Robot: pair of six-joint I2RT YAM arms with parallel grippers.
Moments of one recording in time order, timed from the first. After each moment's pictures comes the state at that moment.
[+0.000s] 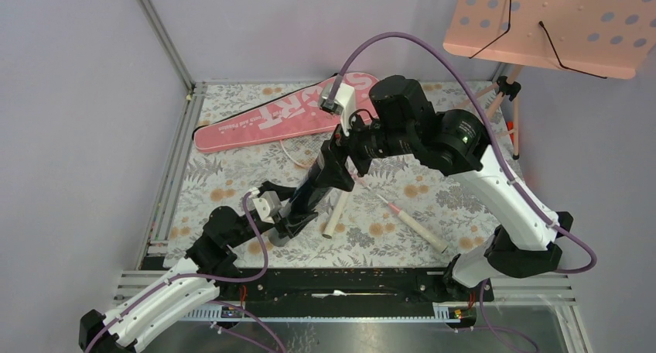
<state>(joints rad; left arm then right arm) -0.76 0.42 0.24 0.27 0.34 0.04 0.98 1.51 2.09 -1.12 -0.33 0.03</state>
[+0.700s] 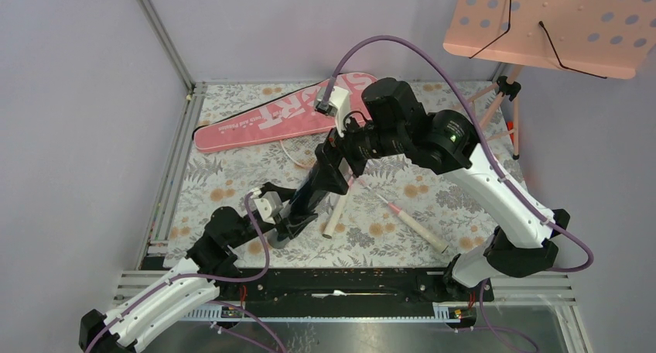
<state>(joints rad) -0.76 0.41 0.22 0.26 0.33 0.04 0.97 1.52 2.03 -1.08 -0.36 0.06</state>
